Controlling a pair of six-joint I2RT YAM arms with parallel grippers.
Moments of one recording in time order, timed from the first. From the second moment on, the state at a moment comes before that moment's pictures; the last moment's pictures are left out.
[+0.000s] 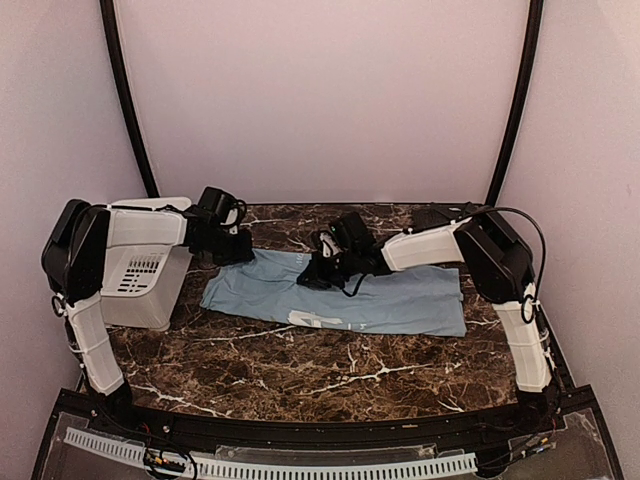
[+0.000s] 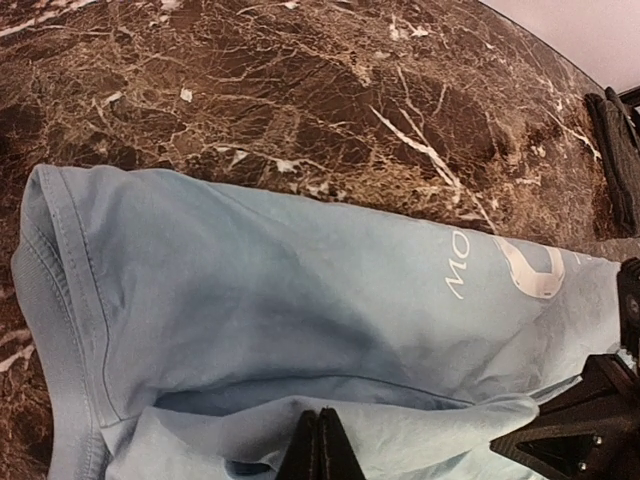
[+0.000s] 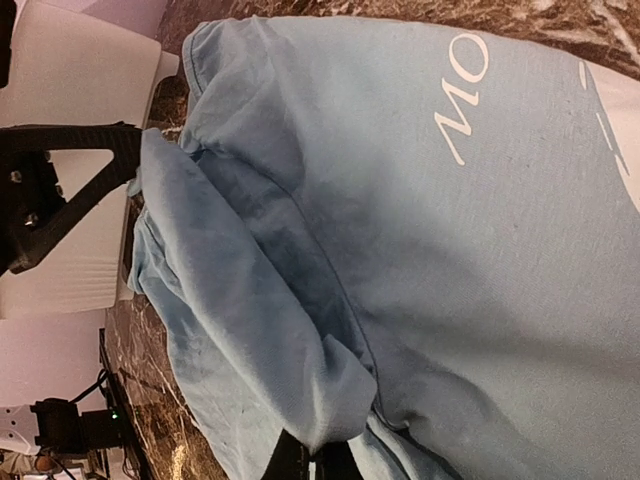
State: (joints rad) left arm -0.40 1.86 1.25 -0.28 0.15 -0.50; right arm 0.77 2.27 1.57 -0.01 -0.46 0.75
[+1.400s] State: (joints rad) left arm -0.54 1.83 1.16 -0.42 0.08 -0.44; right arm 0.53 1.72 0.95 -0.31 -0.37 0.44
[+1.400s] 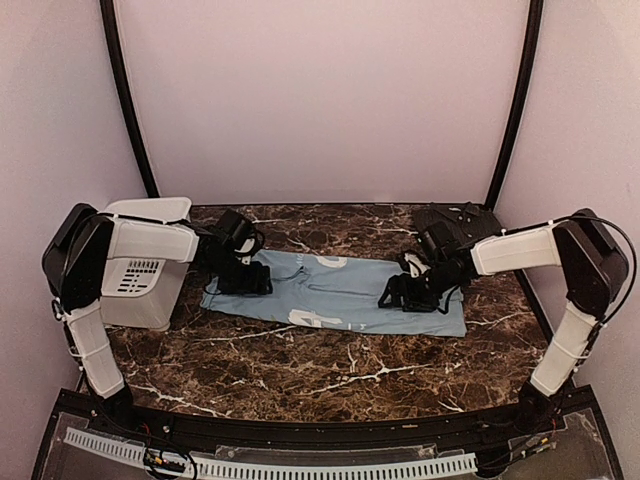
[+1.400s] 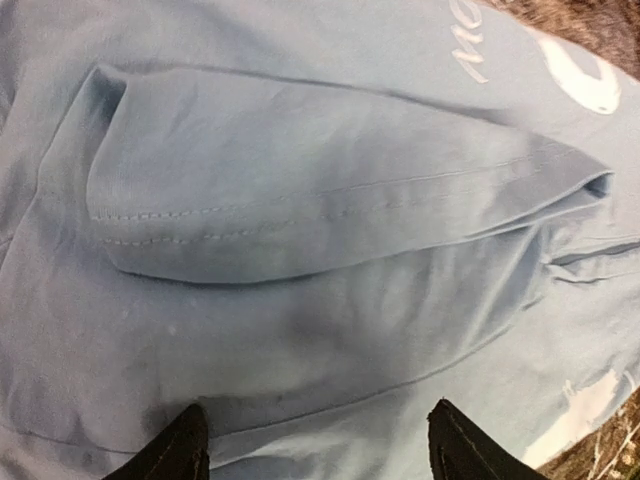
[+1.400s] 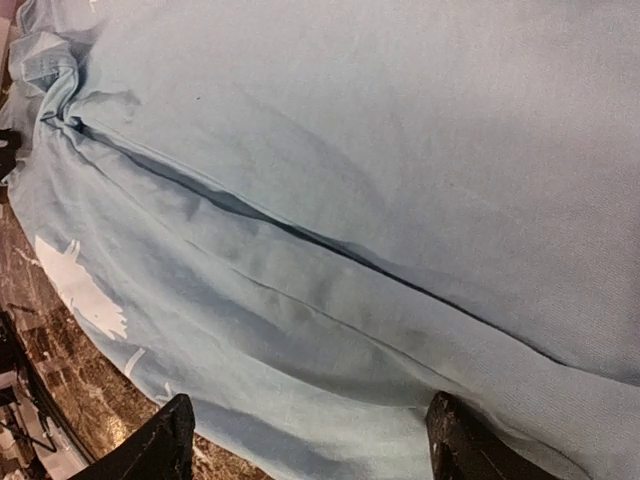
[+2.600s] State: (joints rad) left arm -0.47 1.98 1.57 -0.62 0.00 -0.32; right arm 0.69 1.71 1.11 -0.39 -0.39 0.37
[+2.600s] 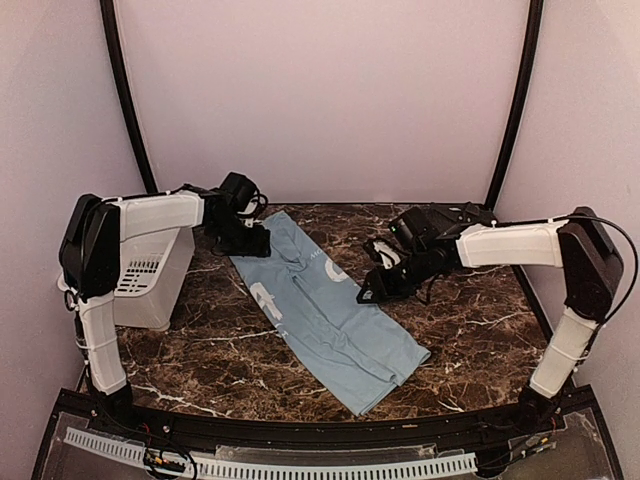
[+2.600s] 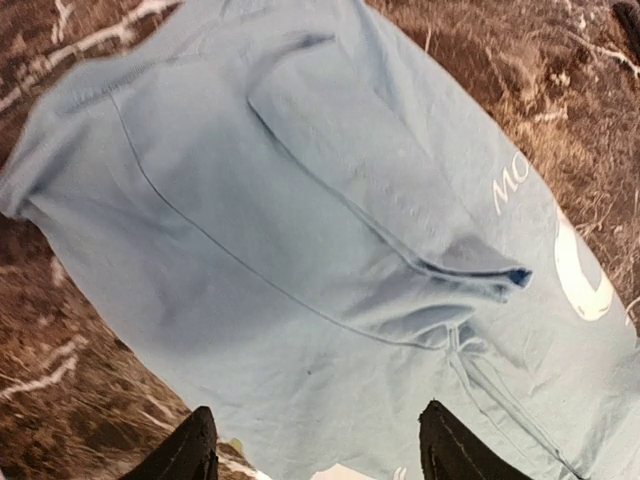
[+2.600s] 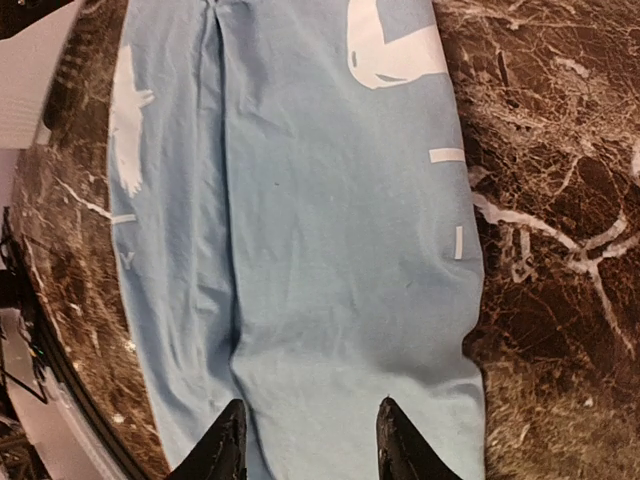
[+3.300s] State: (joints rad) left arm -0.50 2.36 1.92 -0.62 0.02 -0.28; right arm 0.91 1.86 1.01 -0.19 -0.50 0.49
